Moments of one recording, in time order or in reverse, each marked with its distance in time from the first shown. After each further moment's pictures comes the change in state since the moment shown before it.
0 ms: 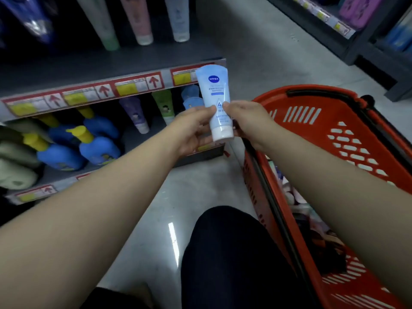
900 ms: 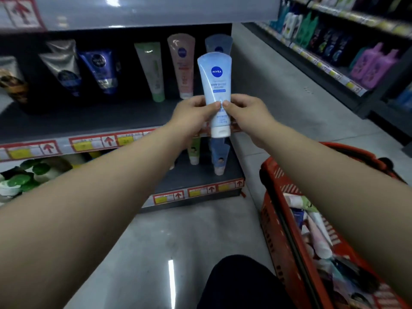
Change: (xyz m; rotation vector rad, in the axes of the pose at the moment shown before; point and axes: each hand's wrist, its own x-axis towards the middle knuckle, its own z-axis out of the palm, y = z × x) left_hand -0.008 0.113 -0.044 0.231 0.196 0.405; right_hand 0.042 -0.107 0.059 -0.115 -0.024 -0.261
